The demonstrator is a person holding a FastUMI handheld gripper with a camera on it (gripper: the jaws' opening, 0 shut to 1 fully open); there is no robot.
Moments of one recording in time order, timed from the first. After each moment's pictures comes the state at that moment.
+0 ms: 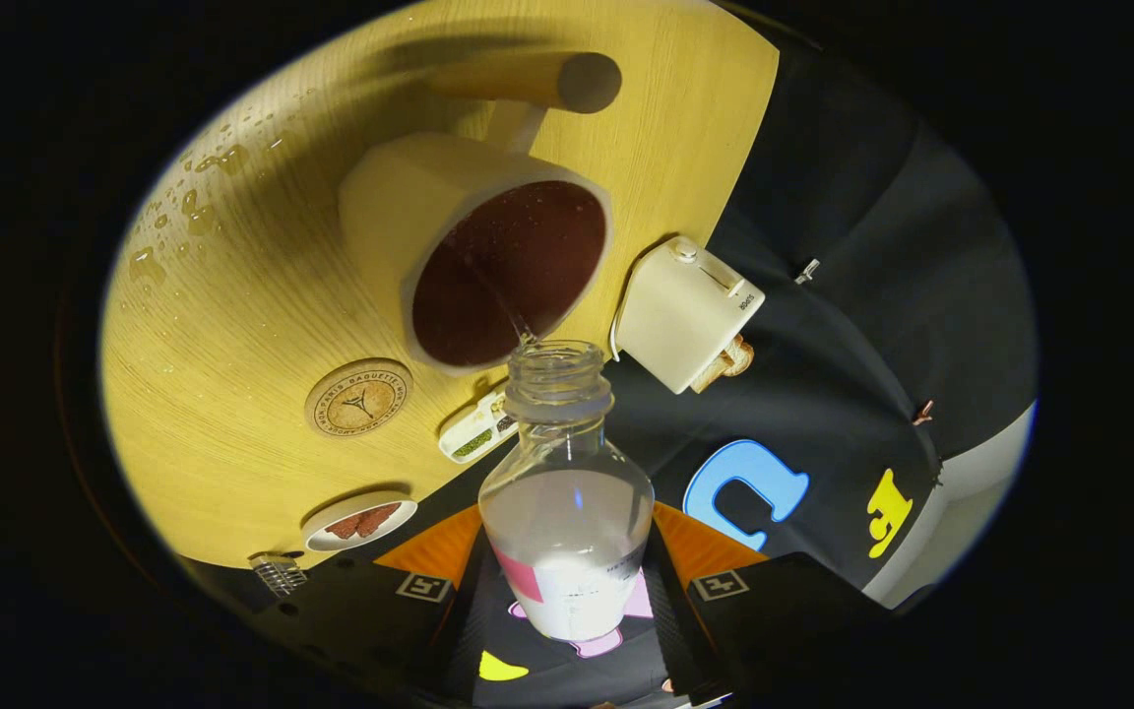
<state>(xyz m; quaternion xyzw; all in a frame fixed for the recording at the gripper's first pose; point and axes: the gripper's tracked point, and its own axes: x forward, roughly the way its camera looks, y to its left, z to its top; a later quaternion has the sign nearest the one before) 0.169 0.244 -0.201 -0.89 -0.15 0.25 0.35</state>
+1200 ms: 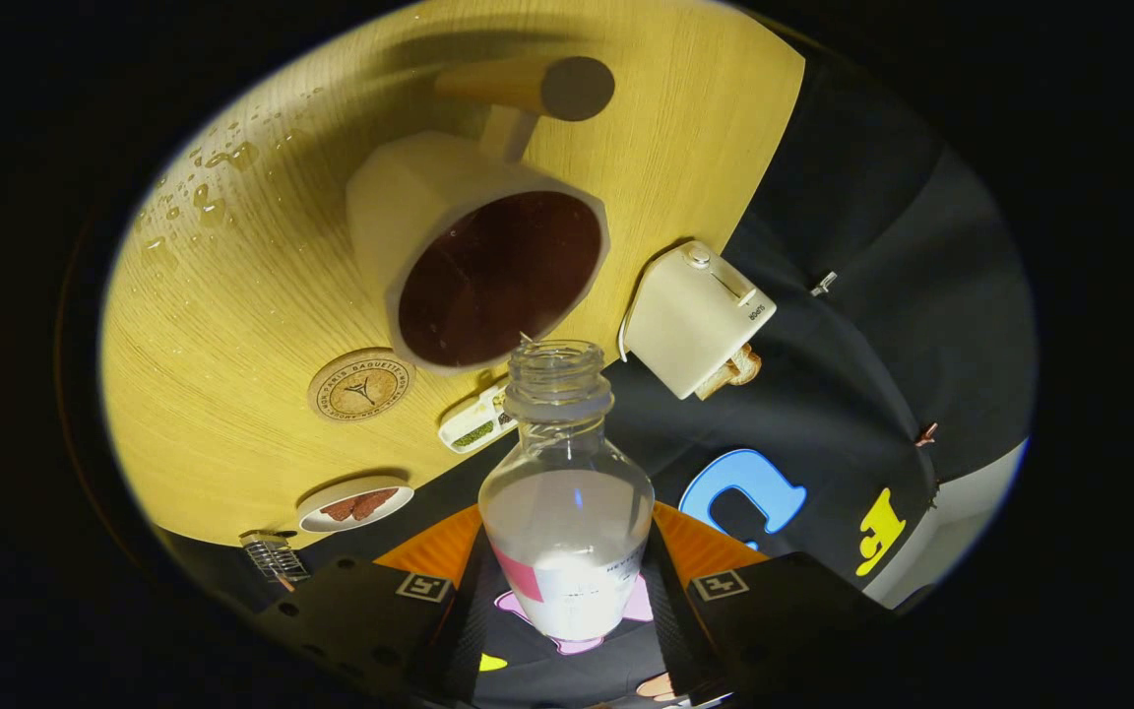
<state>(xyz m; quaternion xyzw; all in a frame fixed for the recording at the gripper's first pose) 0.169 0.249 -0.193 -0.90 -0.14 0.25 0.32</state>
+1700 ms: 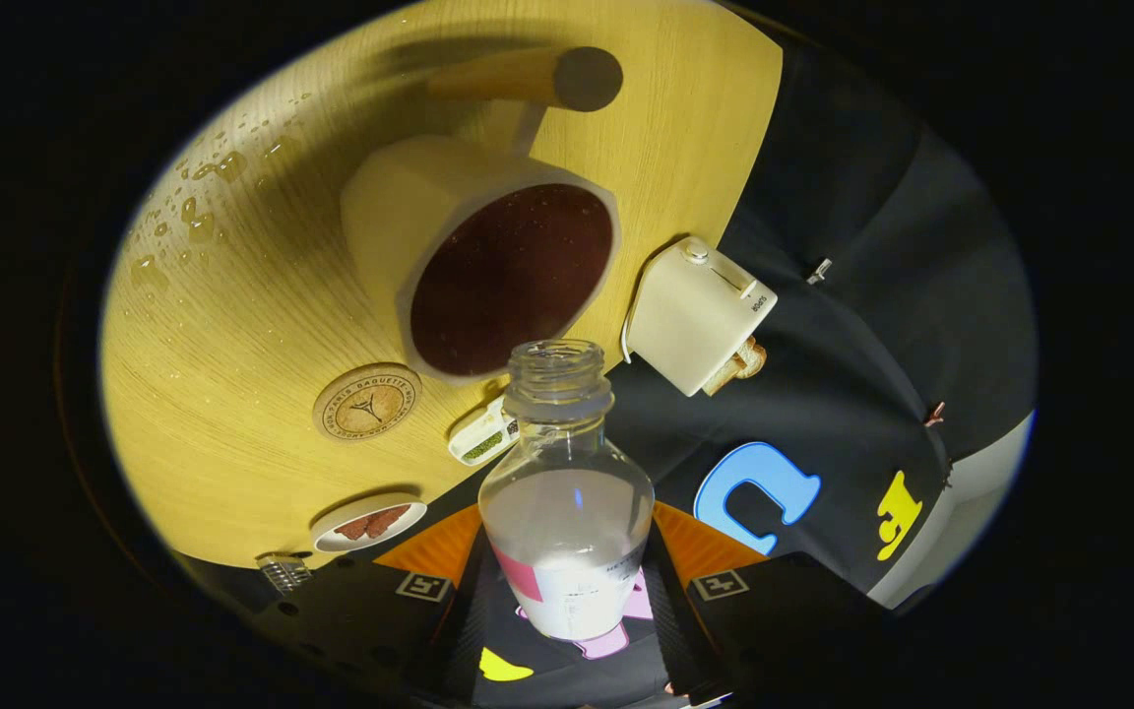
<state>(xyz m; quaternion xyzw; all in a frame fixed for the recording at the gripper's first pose) 0.173 0.242 -0.204 -0.89 -0.14 0.27 0.36</state>
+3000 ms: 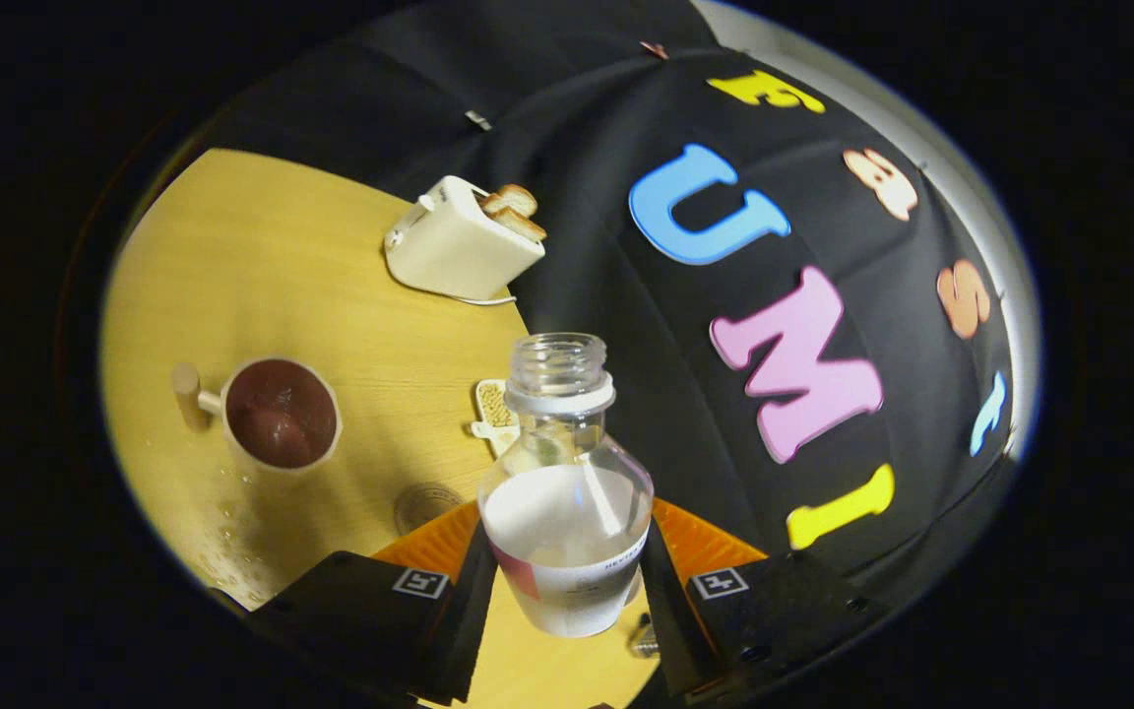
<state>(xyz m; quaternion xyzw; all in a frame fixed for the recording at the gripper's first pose) 0.190 0.163 -0.175 -0.41 0.10 0.24 0.87</state>
